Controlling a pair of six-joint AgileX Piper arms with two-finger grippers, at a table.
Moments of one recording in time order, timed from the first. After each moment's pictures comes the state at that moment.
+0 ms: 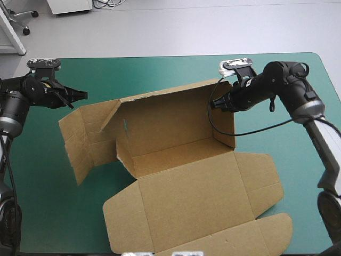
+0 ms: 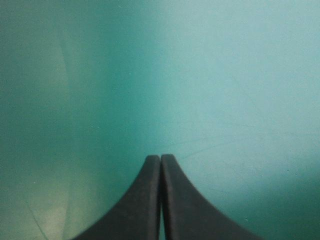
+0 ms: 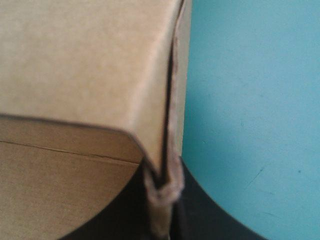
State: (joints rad) left arm 0.07 1.54 -1.46 -0.12 0.86 0.16; right arm 0.27 1.66 -1.66 0.30 1.13 -0.18
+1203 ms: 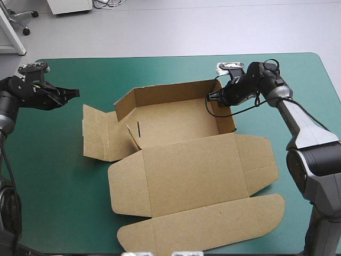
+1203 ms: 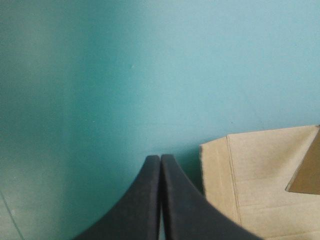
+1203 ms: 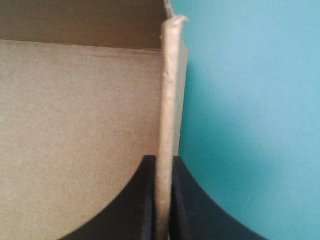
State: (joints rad) left arm 0.19 1.60 -1.45 -0.31 0.86 0.23; right arm 0.21 2.01 -1.79 0.30 0.97 -0.17
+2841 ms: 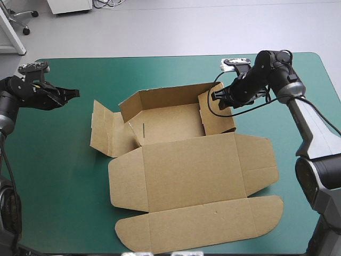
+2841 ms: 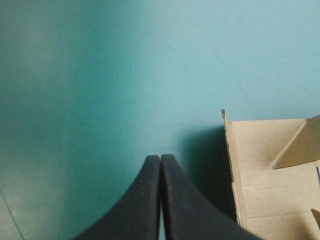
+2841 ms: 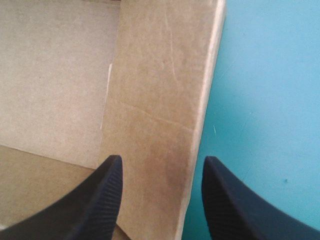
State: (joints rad) left arm 0.19 1.60 -1.45 -0.30 0.86 0.23; right arm 0.21 1.90 -1.85 0.28 1.24 -0.10
